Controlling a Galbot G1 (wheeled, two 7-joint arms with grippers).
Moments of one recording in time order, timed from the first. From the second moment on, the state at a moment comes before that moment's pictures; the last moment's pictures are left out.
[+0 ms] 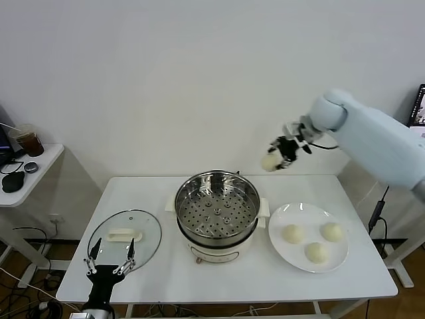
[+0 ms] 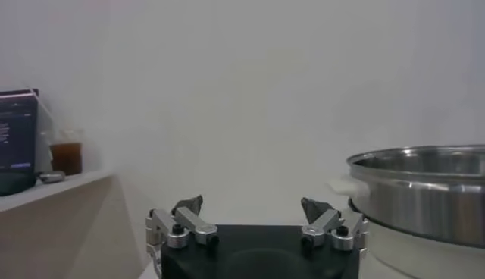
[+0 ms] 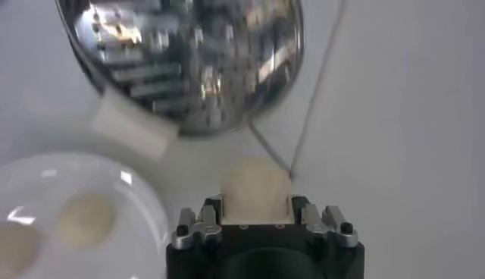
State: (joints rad) left arm 1.71 -1.33 -0.63 -2.01 -0.16 -0.23 -0.07; right arm 0.51 1.02 -1.02 1.15 0.10 0.08 -1.17
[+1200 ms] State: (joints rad) left arm 1.73 -1.35 -0.70 -2.02 -0.16 -0.26 -0.06; right arm 0.37 1.40 -1.10 0.85 -0.38 0.68 -1.04
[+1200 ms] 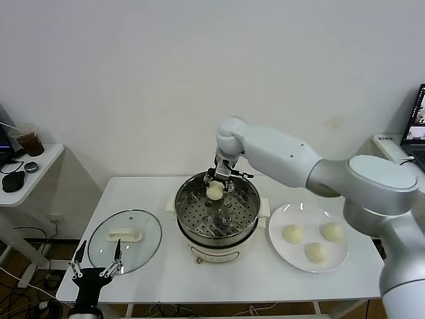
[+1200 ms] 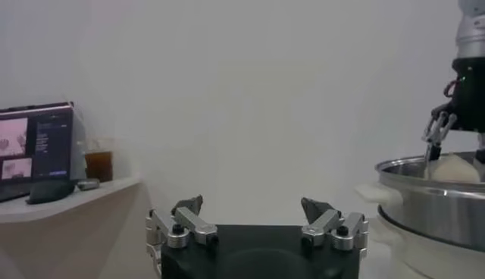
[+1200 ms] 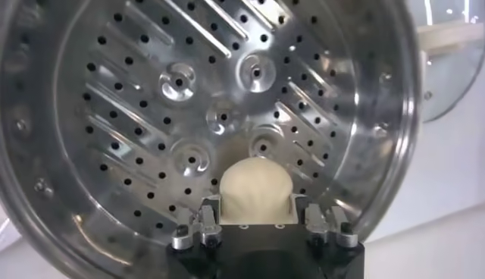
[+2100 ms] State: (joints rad) left arm 1.71 -1.33 -0.70 -2.01 -0.17 -0.26 -0.07; right arm 0.61 1.03 -1.21 1.23 0.05 0.17 -1.13
